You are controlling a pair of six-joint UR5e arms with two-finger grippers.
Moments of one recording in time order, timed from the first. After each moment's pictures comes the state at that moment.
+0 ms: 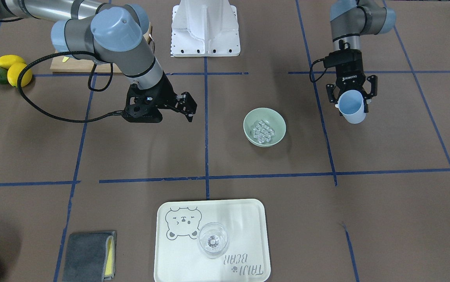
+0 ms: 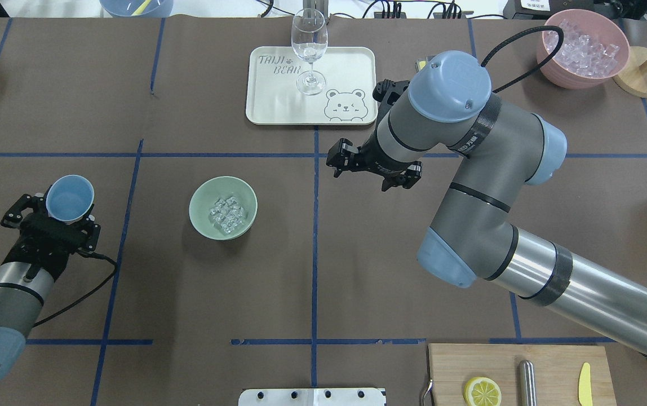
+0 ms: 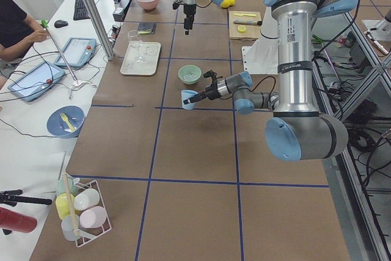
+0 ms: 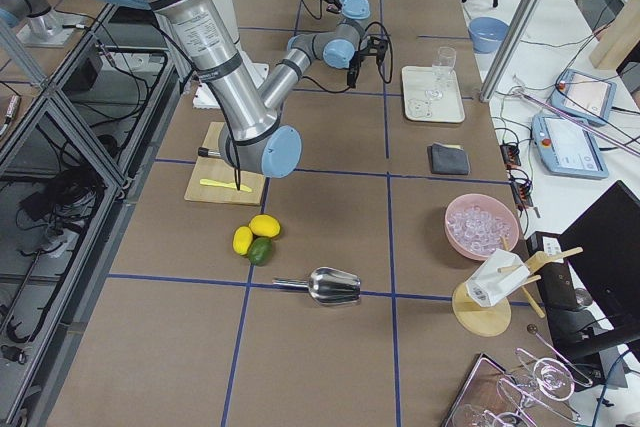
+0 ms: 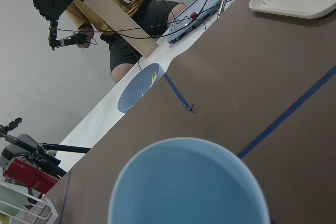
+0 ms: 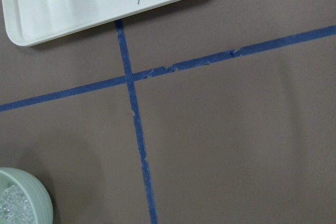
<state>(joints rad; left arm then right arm) -0.25 -1.37 -1.87 -2.37 -0.64 -0.65 0.65 -0.94 1.72 -1.41 2.03 1.40</state>
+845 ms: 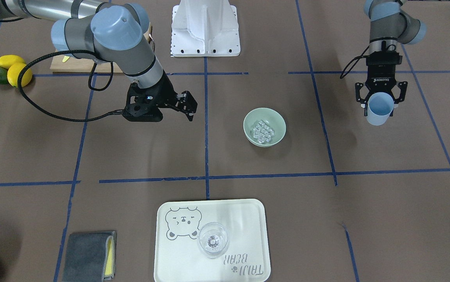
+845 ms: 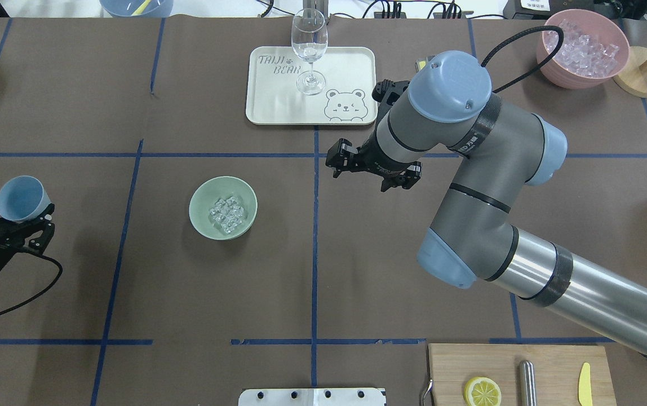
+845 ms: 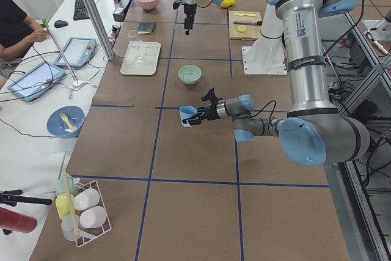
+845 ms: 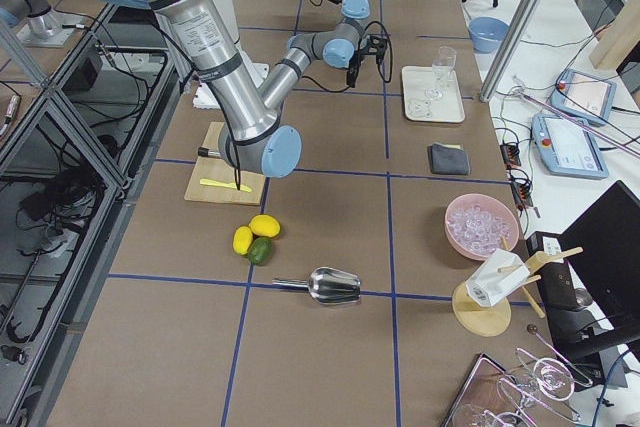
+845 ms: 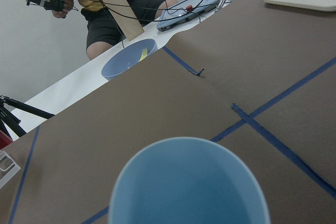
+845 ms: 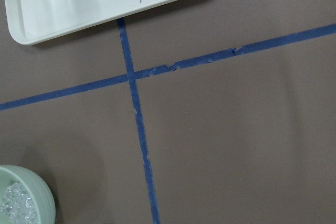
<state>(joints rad) -0.34 -1.28 -1.70 -2.88 -0.78 -0.73 0.65 -0.94 1.72 -1.41 2.04 1.41</state>
